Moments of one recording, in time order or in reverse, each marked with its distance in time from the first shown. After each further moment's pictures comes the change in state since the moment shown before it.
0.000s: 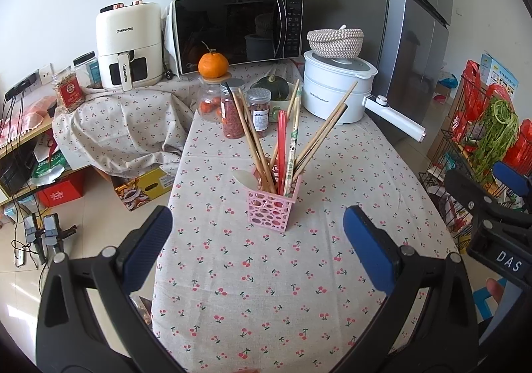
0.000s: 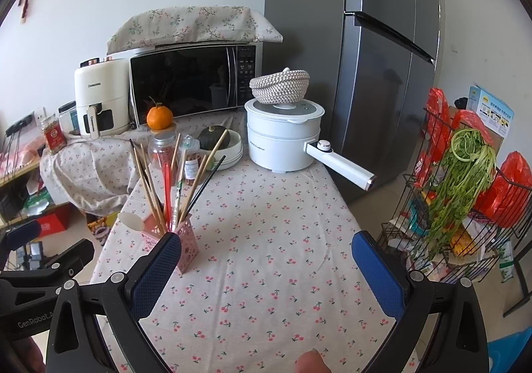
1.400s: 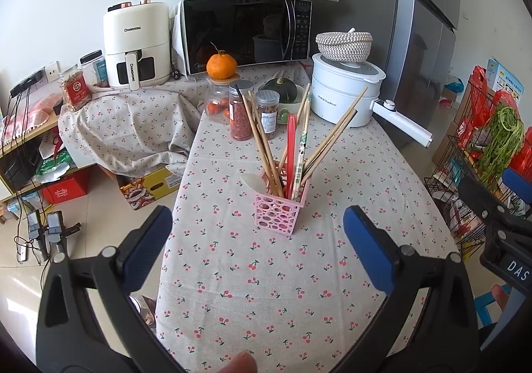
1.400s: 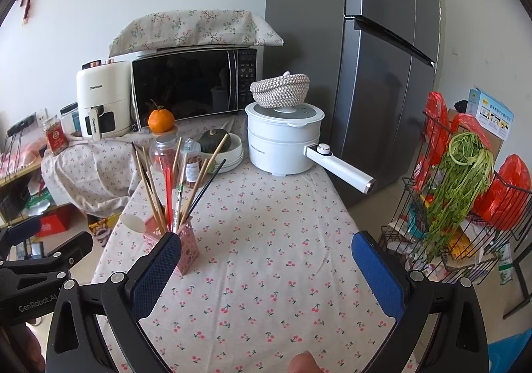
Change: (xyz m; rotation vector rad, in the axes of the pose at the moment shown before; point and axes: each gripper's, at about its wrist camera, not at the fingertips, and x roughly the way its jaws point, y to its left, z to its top) left arm 0.000 0.002 0.004 -0.012 -0.008 0.045; right arm -0.010 0.003 0.003 -0.005 -0.014 -0.001
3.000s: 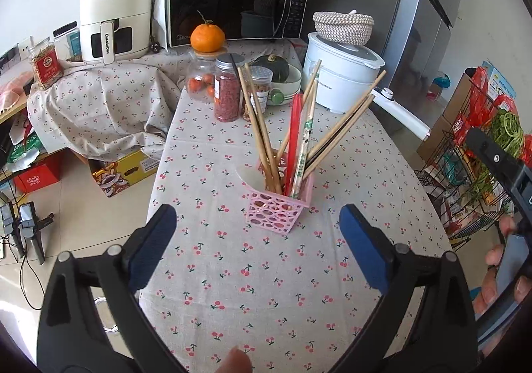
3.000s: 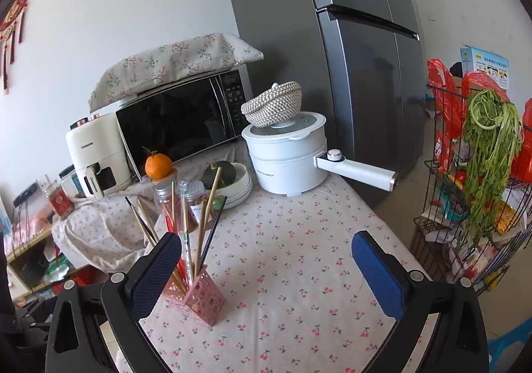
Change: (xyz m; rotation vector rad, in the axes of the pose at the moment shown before) left arm 0.050 0.022 0.007 -0.007 0.090 -0.128; right arm 0.047 -0.014 0.009 0.229 -0.085 0.074
